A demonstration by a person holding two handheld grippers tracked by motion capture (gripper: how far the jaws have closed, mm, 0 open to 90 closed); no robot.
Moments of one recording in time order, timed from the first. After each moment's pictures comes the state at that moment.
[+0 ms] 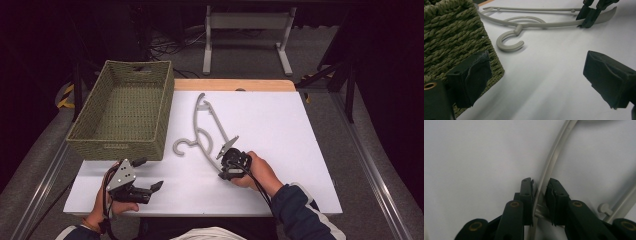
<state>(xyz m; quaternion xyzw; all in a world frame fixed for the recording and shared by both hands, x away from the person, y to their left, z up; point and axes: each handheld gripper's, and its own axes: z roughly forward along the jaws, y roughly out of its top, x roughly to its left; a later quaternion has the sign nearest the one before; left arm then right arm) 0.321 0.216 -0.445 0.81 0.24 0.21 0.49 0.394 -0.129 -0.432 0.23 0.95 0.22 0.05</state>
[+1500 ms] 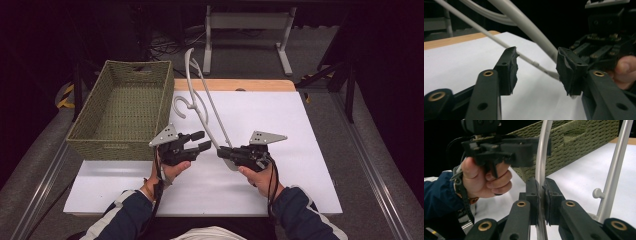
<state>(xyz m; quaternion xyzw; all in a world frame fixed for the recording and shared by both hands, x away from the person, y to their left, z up) 0.404 0.098 -0.412 0.72 0.23 0.06 0.65 0.384 -0.179 -0.409 0.27 0.75 0.60 0.03</state>
